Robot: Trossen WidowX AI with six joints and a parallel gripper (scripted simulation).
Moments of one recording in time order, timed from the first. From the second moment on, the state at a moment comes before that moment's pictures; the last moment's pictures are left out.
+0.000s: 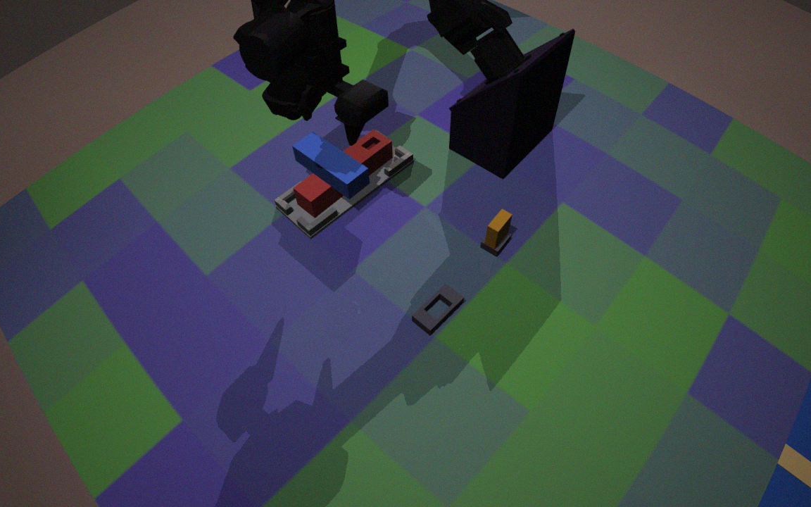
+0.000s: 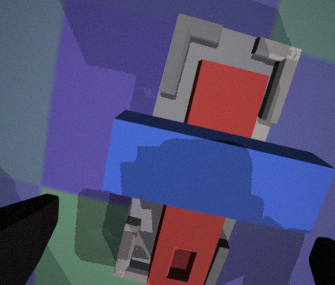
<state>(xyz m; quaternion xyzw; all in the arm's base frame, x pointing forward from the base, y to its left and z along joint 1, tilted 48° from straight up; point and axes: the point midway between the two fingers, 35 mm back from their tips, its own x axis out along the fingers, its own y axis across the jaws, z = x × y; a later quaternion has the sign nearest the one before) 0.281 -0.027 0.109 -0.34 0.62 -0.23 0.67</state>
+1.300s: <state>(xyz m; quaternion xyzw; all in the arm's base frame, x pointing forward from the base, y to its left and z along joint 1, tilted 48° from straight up) 0.184 0.081 -0.119 -0.34 0.62 -0.22 0.67</state>
